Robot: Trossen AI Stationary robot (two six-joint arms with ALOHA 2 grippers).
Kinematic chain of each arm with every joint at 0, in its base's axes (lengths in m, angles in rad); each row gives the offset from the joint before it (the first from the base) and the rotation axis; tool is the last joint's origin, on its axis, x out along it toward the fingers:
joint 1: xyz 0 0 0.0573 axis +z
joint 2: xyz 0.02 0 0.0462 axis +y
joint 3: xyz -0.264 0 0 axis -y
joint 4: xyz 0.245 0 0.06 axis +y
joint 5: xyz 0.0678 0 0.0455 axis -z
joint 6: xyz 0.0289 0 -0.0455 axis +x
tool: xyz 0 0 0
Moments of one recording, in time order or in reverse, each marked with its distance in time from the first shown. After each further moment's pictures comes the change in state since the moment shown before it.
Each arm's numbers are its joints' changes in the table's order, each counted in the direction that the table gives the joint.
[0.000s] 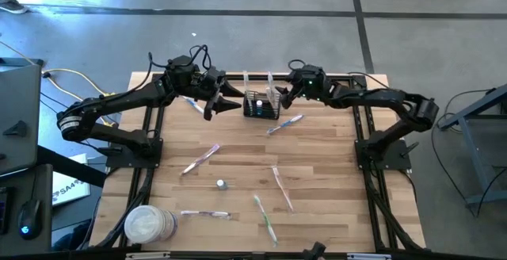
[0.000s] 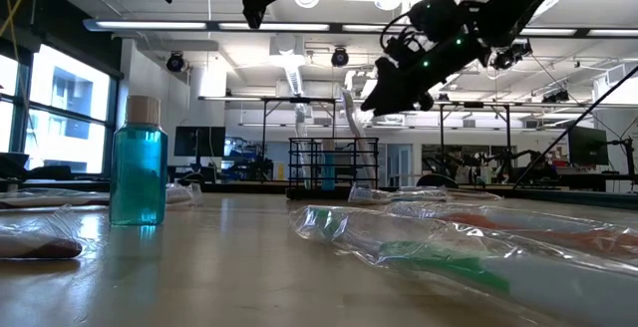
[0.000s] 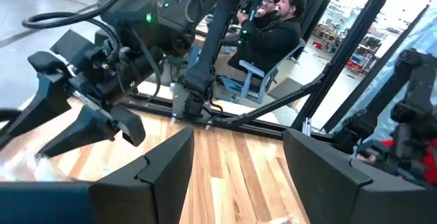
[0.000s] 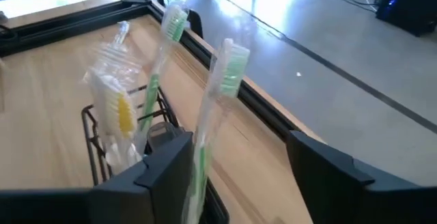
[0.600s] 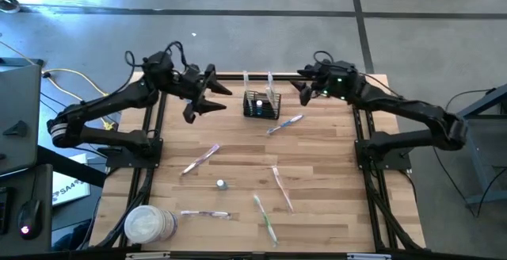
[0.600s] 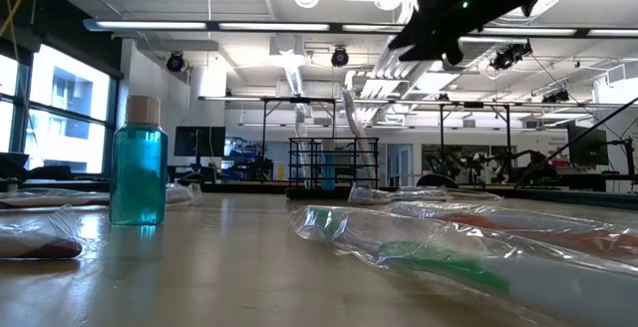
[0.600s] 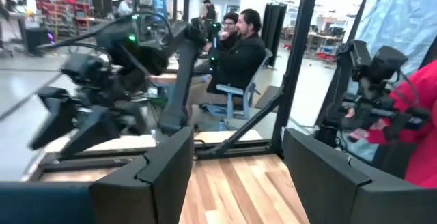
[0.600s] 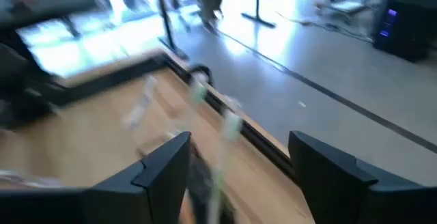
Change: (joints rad) left arm -0.002 -0.141 0.057 0.040 0.105 0.146; right arm 0.004 -0.367 0.000 0.216 -0.034 0.066
